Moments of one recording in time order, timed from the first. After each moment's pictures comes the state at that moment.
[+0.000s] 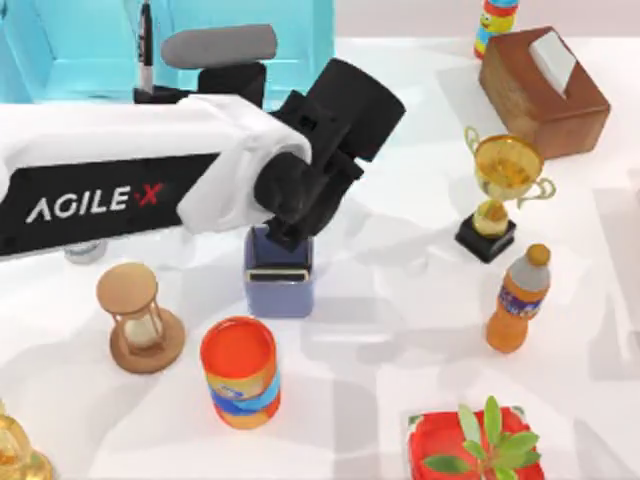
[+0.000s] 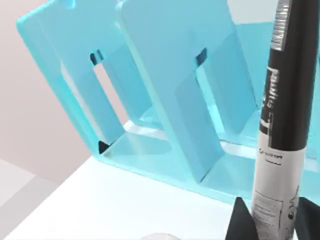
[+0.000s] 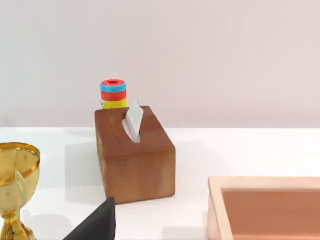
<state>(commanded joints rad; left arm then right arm) -0.76 1.88 1.27 -0.43 -1.38 -0.66 0.00 0.00 0.00 0.00 0.00 0.00</state>
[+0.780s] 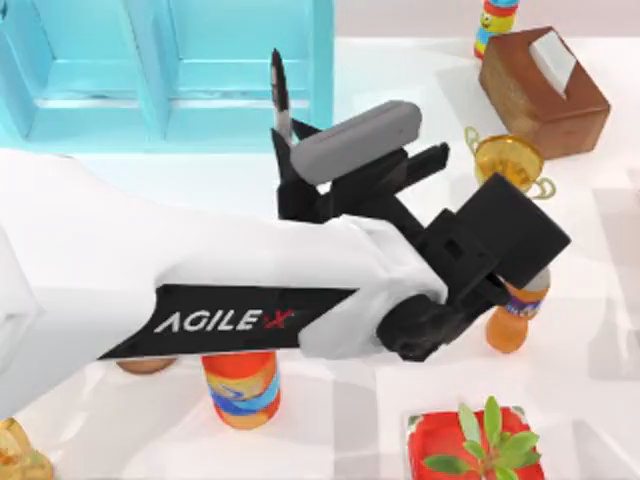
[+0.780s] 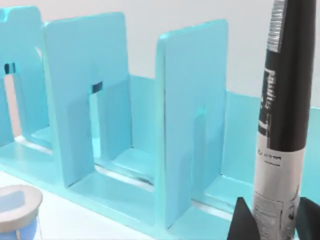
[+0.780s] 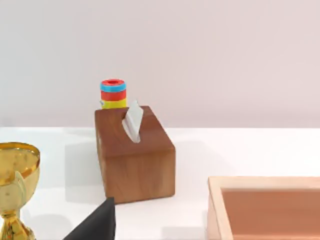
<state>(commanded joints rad) -1.05 1.96 1.26 -0.18 -1.58 -0.87 0.00 0.00 0.00 0.00 0.00 0.00</state>
